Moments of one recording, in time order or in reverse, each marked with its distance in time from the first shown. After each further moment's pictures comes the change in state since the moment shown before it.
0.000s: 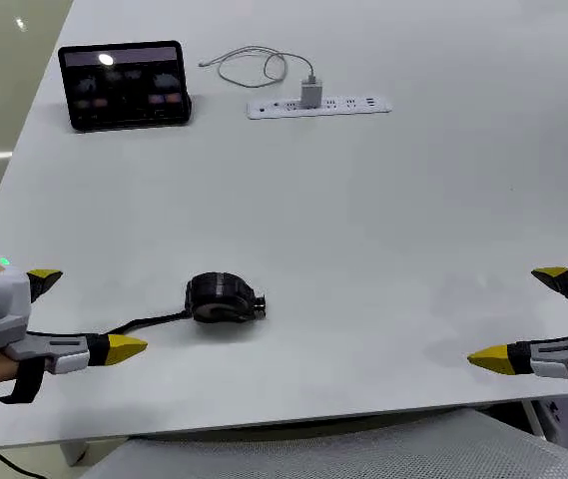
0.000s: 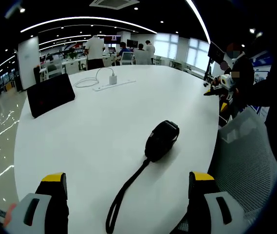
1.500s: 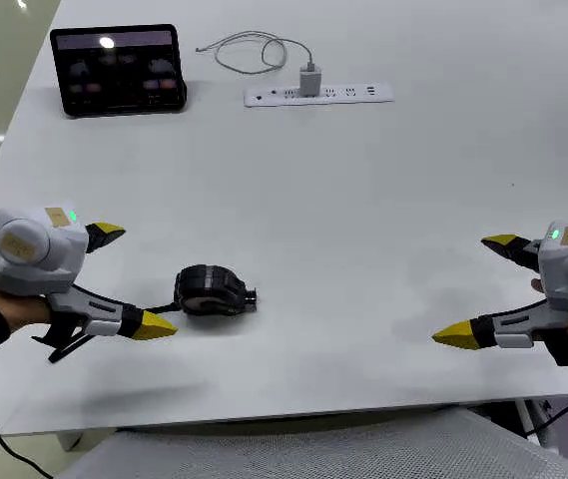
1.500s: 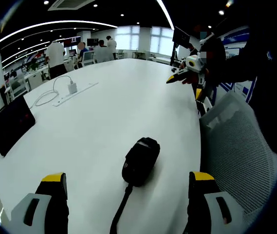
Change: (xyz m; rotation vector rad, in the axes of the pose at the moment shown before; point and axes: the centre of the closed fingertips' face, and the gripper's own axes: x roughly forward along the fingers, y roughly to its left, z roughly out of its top) left arm 0.054 -0.046 0.044 0.244 0.041 -0.249; right arm 0.036 0.013 0.042 -0.124 -0.065 0.160
